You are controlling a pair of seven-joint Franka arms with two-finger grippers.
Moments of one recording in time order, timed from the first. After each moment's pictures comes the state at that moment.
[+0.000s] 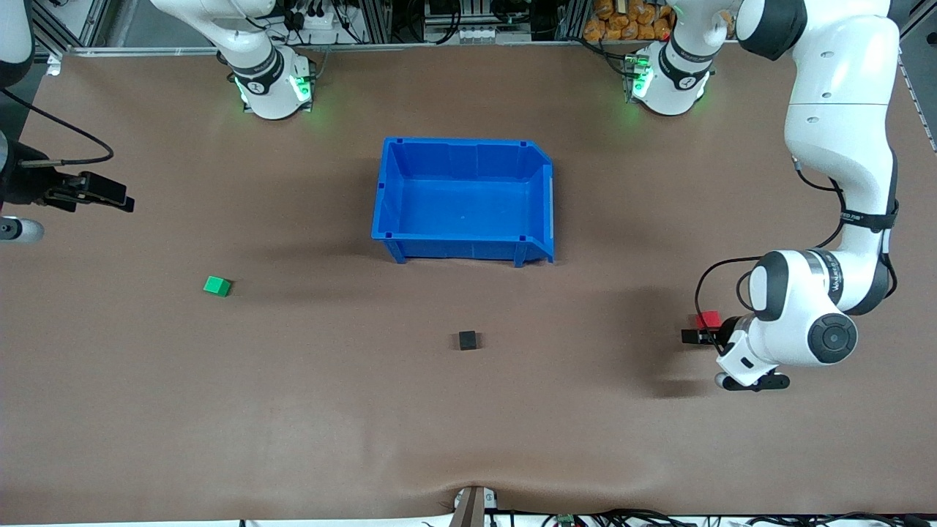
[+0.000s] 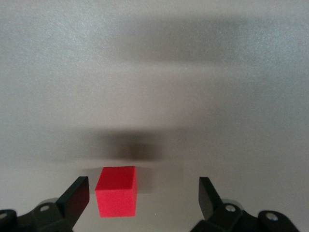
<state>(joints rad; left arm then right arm) -0.02 0.77 -0.02 -1.44 -0.01 2.03 -0.06 -0.05 0.06 -0.02 -1.59 0.04 1.49 -0.03</state>
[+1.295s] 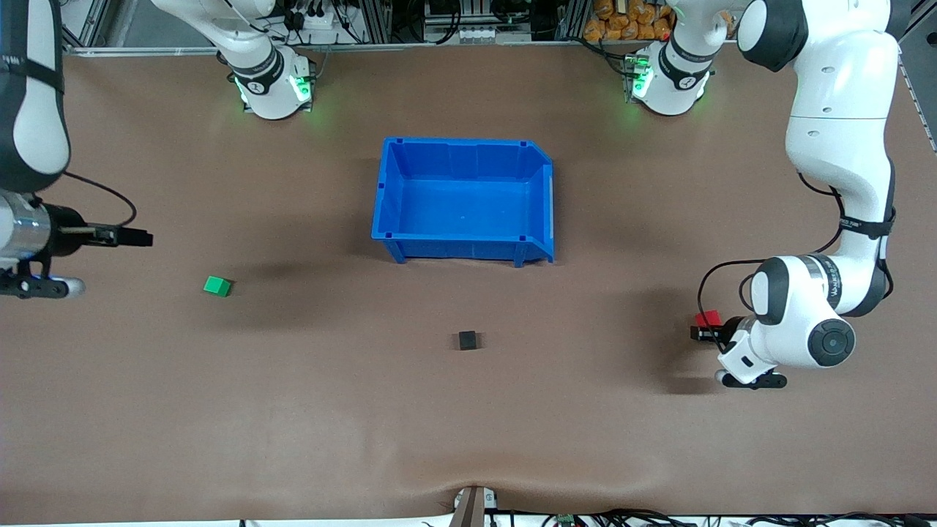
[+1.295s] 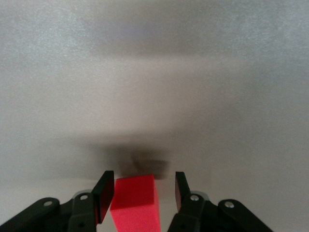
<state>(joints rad) 0.00 0.81 -0.02 -1.45 -0.01 2.04 0.02 -0.08 0.30 -0.03 -1.57 0.07 1.52 -0.03</state>
